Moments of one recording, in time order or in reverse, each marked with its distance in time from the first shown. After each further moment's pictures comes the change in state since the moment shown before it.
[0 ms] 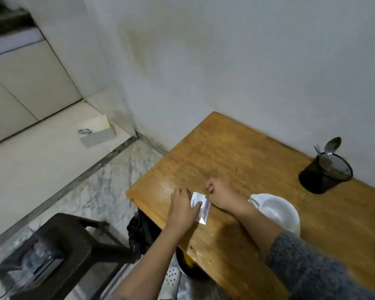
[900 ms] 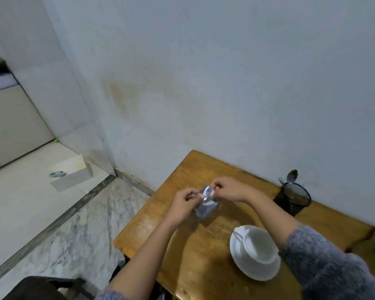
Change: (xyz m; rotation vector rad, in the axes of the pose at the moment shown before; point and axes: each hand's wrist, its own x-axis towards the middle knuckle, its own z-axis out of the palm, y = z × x) left_hand 0.050 0.090 -0.078 -0.599 -0.250 0.246; right_hand -0.021 -0.053 -0.145 -0.015 -0.026 -0.028
